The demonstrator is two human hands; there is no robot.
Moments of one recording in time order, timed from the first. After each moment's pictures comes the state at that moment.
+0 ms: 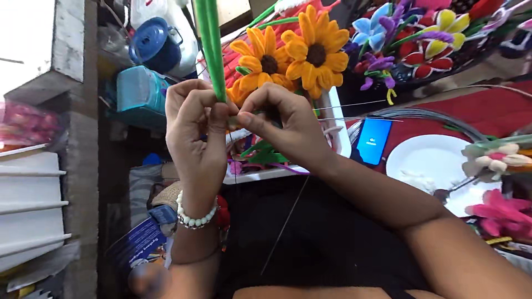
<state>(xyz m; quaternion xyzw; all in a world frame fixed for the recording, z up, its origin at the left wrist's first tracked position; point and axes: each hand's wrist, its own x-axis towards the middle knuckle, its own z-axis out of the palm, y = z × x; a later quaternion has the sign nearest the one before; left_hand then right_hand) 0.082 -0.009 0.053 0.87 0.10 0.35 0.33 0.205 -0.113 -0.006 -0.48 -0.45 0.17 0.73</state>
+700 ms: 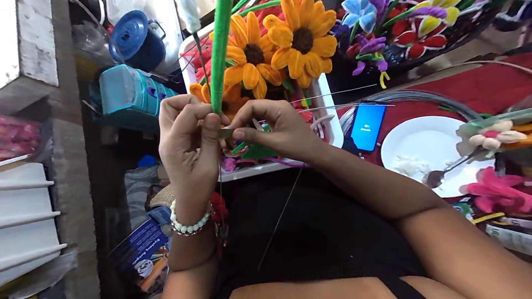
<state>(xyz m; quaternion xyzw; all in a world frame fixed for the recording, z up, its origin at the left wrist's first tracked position) 0.075 -0.012 0.038 0.87 0.10 0.31 0.38 0.211 -0.116 -0.040 -0.40 -0.49 0.26 0.73</state>
